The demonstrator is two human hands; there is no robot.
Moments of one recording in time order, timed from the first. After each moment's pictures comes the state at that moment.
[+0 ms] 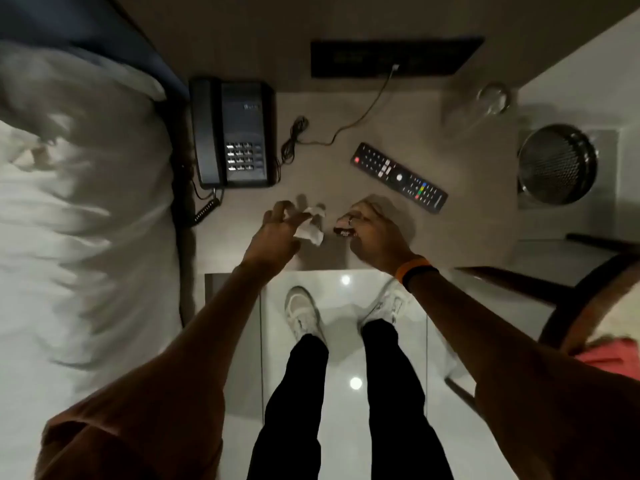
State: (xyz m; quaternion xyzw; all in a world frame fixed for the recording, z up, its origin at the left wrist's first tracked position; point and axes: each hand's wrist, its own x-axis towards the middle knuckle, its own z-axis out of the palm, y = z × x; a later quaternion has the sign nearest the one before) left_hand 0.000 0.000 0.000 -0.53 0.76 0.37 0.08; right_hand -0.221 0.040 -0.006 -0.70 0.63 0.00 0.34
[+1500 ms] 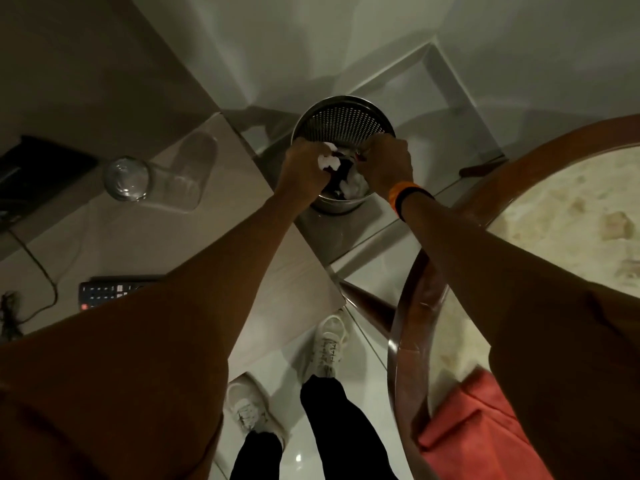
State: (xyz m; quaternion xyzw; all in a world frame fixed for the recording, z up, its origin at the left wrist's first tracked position) left_hand -0.564 -0.048 -0.104 -0.37 0.85 0.38 0.04; right_hand -0.689 0.050 -0.118 -0.28 0.90 -0.18 0.27
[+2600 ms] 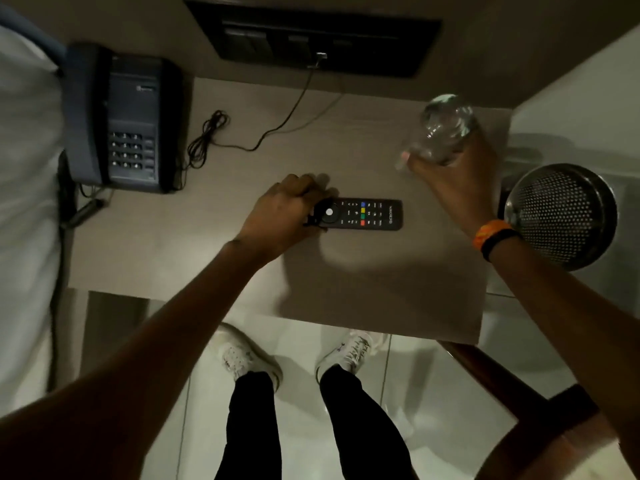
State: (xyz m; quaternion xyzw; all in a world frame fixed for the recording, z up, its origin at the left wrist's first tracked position) left_hand -0.189 -0.053 -0.072 -0.48 0.85 0.23 0.01; right_hand -0.462 -0.074 -0.066 -0.48 0.74 -0.33 0.34
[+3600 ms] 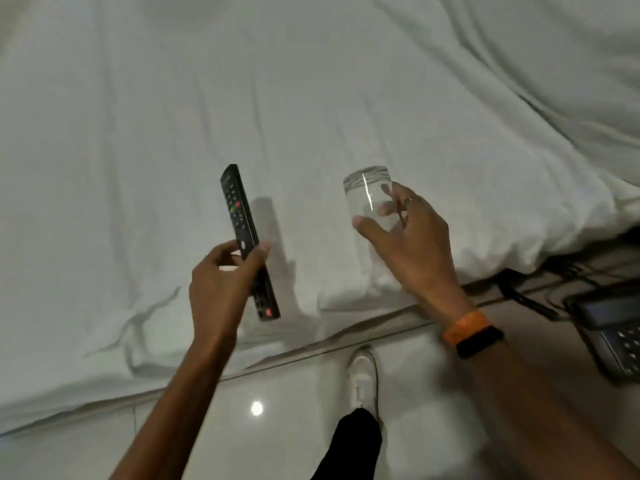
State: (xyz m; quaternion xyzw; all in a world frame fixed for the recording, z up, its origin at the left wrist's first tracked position) left_hand 0.304 0.301 0.159 -0.87 -0.15 0.12 -0.45; right_hand 0.242 0.077 0.134 -0.77 0.31 -0.08 0.55
